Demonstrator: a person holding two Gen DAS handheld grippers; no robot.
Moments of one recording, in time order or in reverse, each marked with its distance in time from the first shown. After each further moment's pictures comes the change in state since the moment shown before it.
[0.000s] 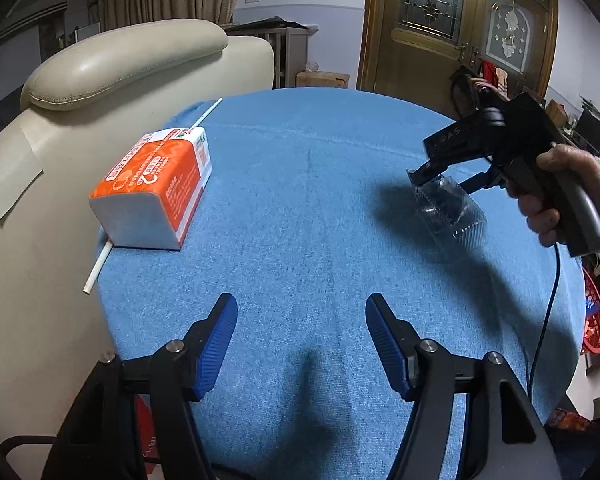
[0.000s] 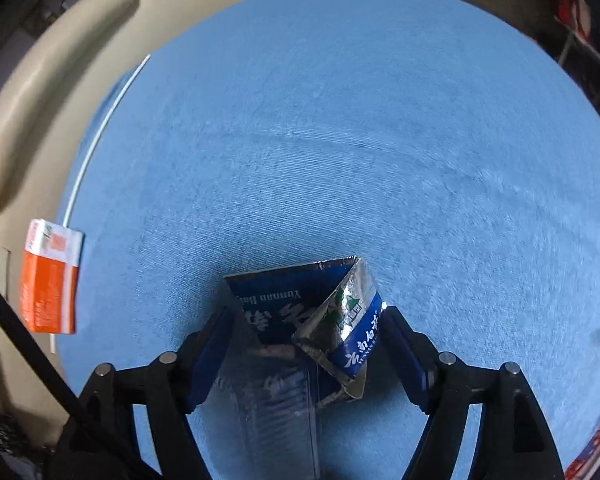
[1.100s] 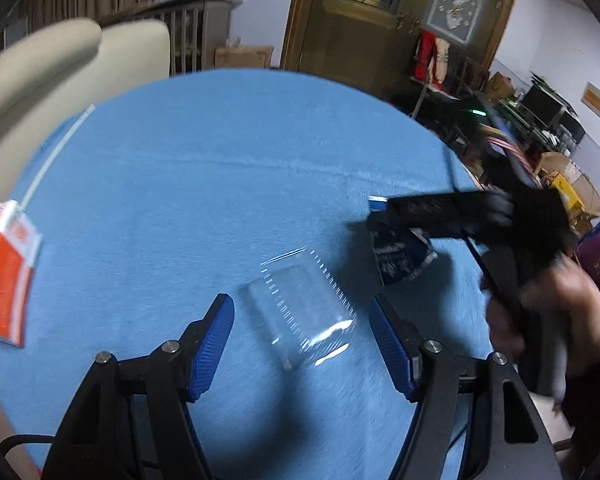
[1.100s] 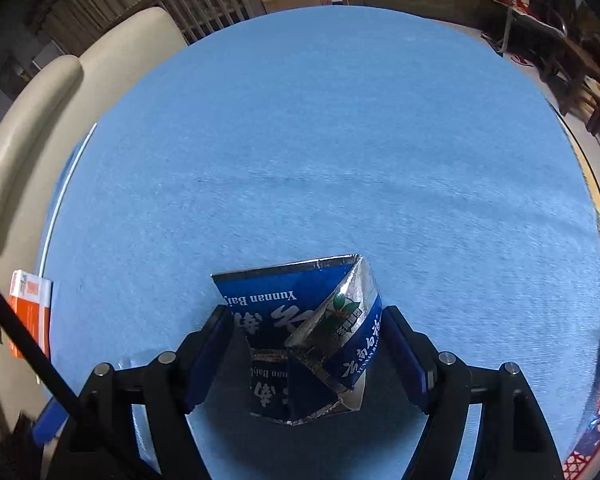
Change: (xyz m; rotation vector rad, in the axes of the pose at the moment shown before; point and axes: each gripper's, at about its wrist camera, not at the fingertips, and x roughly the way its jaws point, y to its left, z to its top) left arm 0.085 -0.127 0.093 0.071 0.148 -0.251; right arm -0.028 -0.116 -0.031 0.174 -0.147 -0.021
